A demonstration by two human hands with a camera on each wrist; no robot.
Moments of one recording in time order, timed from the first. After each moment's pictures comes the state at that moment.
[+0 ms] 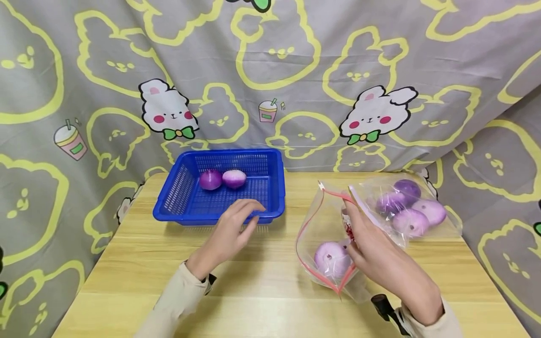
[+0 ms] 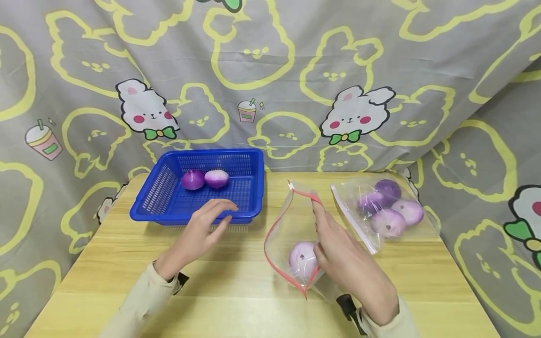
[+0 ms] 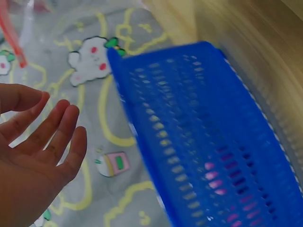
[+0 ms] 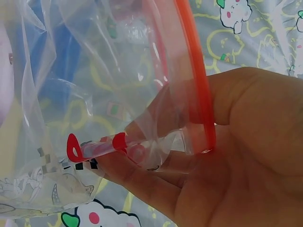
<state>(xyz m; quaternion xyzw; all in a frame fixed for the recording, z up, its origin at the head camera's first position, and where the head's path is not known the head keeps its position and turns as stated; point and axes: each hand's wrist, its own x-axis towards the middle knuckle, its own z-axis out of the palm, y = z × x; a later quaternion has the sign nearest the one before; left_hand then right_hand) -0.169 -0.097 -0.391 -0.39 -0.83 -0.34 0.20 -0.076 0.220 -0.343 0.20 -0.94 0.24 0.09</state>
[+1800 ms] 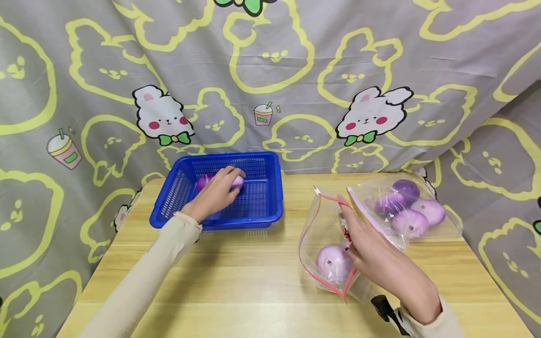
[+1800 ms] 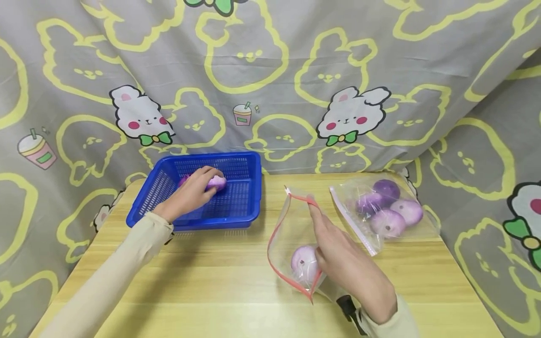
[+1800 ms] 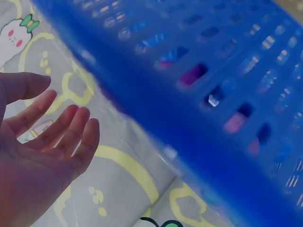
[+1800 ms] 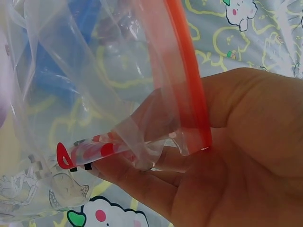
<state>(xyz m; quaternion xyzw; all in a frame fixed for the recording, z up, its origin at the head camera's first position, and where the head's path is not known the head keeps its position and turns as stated) -0.285 -0.124 -0.372 -0.34 -0.91 -0.19 0.11 -0.085 0.223 -0.348 0.20 -0.95 0.24 0.09</state>
